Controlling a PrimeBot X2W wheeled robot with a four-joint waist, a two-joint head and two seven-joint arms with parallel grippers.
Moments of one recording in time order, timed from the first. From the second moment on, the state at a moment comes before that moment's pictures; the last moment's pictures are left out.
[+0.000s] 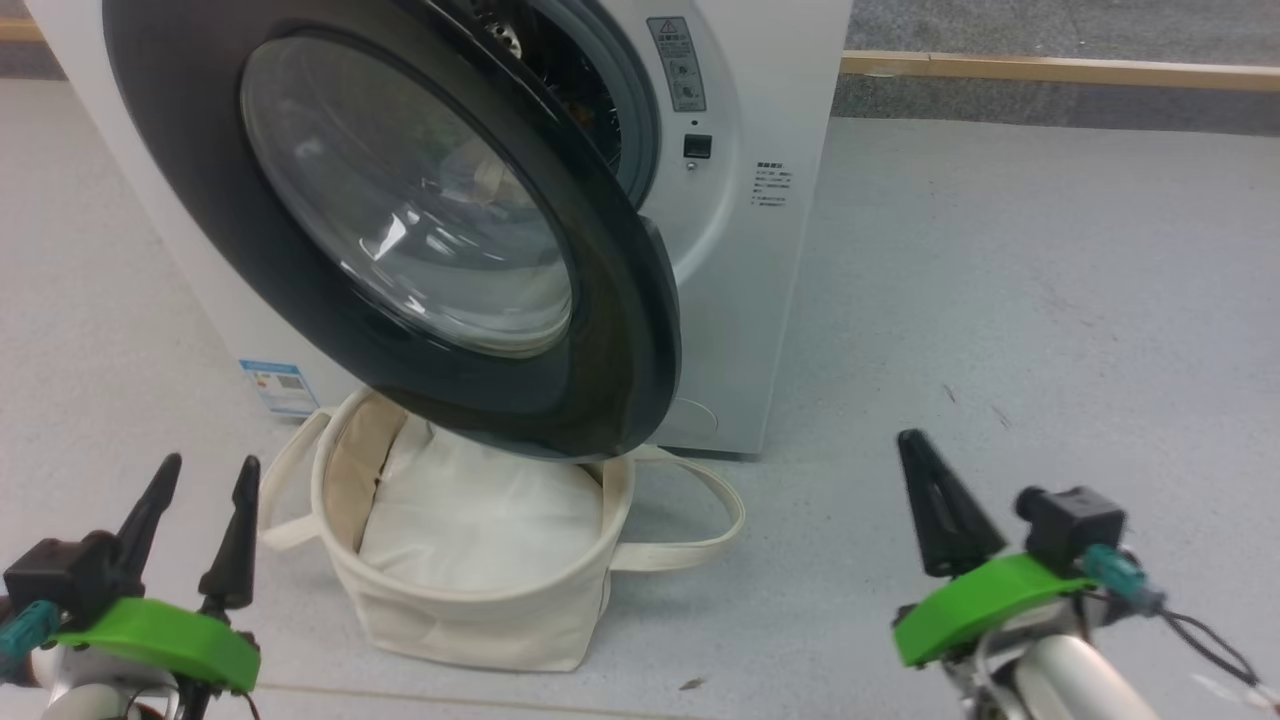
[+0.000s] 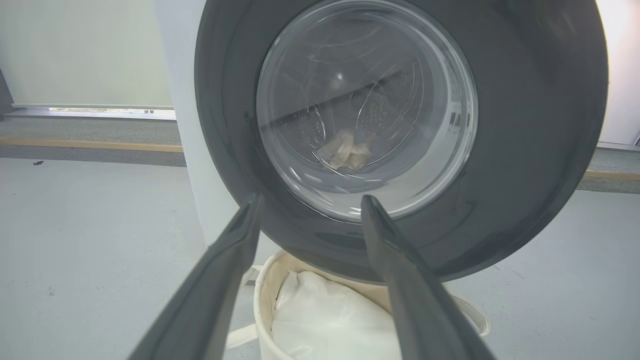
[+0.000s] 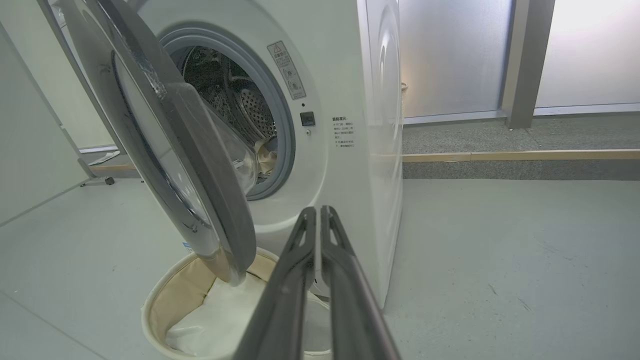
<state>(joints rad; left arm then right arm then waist) -0.23 0.33 -0.02 0.44 -0.34 -0.12 -0.25 -0.20 -0.21 0.37 0.30 0.45 0.13 -0.25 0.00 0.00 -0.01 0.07</state>
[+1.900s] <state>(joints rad) -0.42 0.33 -0.09 0.37 -0.36 -0.13 -0.25 -0.92 -0.26 0.21 0.71 0.31 0.13 -0.25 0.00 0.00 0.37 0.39</state>
